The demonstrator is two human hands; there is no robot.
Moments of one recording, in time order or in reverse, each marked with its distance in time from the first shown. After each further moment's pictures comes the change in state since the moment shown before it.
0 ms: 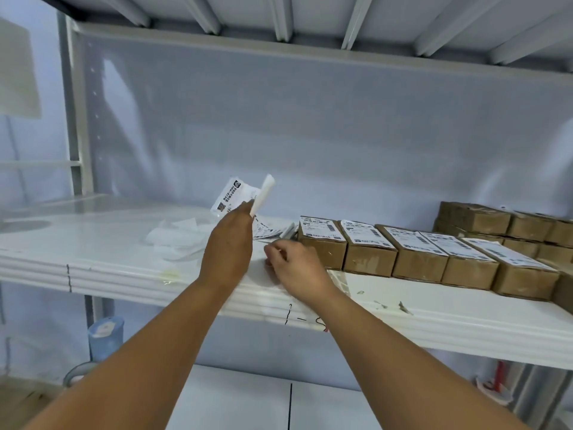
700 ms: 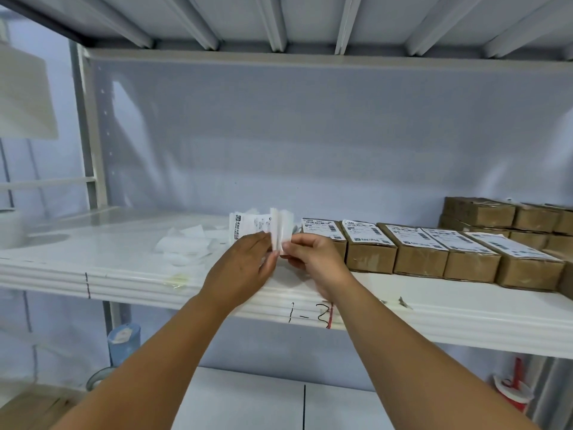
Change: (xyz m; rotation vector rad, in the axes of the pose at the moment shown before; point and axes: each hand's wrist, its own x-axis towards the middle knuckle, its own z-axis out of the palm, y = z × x) left_hand -0.021 0.001 -0.008 0.068 -0.174 0.358; right_hand 0.003 0.010 -0.017 0.889 -0.003 0.195
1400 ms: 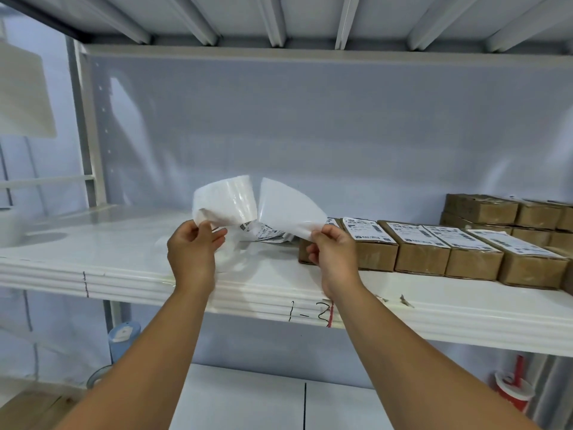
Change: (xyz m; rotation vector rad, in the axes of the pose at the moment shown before) left_hand 0.005 -0.025 -0.016 -0.969 0.677 -0.988; right_hand -0.002 -0.004 -0.006 0.154 0.397 -0.041
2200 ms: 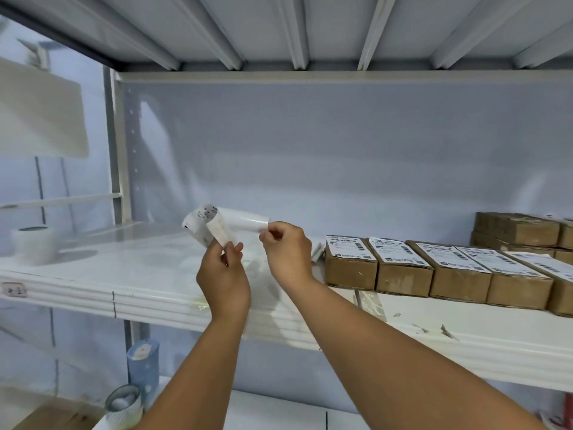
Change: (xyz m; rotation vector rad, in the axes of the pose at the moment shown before) left_hand -0.009 -0.005 0.004 0.291 0.094 0.164; right_hand -0.001 0.013 0.105 -0.555 -0.171 -0.346
